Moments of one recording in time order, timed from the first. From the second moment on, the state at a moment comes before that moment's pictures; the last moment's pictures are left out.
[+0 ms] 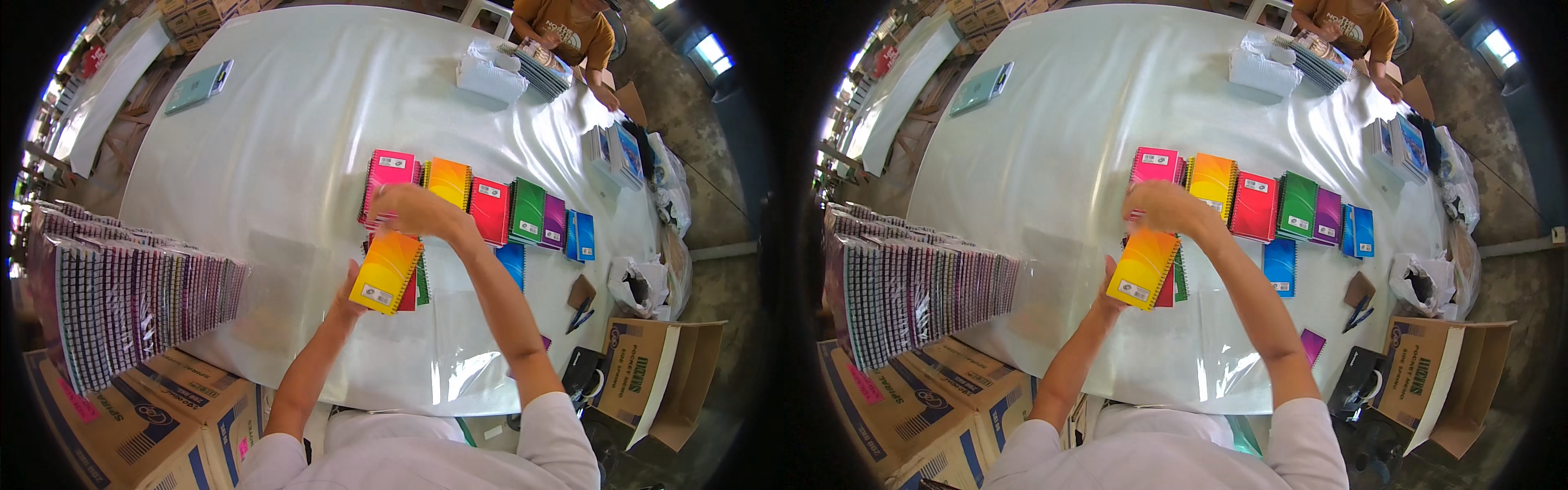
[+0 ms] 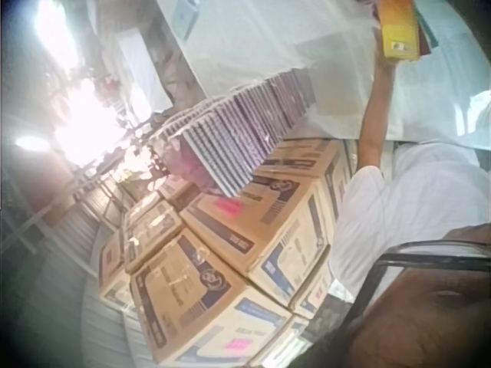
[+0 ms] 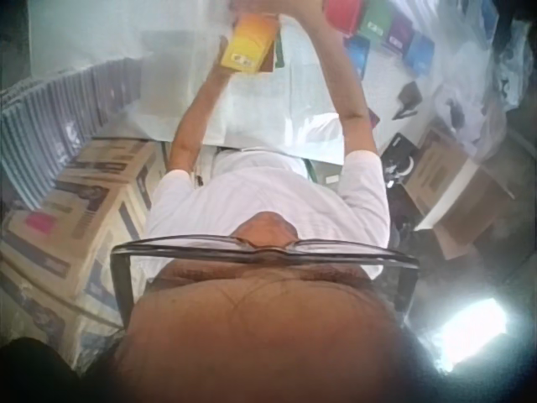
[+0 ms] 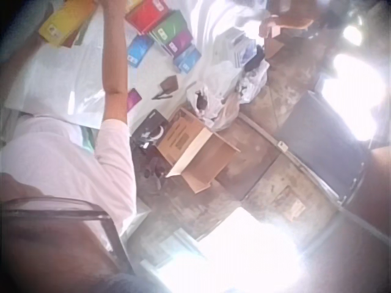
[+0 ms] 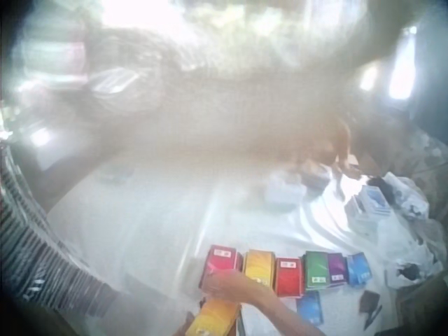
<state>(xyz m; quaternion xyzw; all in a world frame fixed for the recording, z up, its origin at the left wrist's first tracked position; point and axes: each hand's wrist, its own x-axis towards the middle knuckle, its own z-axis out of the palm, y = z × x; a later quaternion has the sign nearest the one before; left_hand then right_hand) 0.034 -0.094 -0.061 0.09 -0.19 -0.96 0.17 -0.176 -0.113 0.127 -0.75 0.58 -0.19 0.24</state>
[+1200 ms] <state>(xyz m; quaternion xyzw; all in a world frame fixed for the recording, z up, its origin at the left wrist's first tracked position) -0.040 -0.062 -0.048 0.18 -0.15 -0.96 0.15 -0.320 0.080 0.105 -0.14 0.79 -0.54 0.24</state>
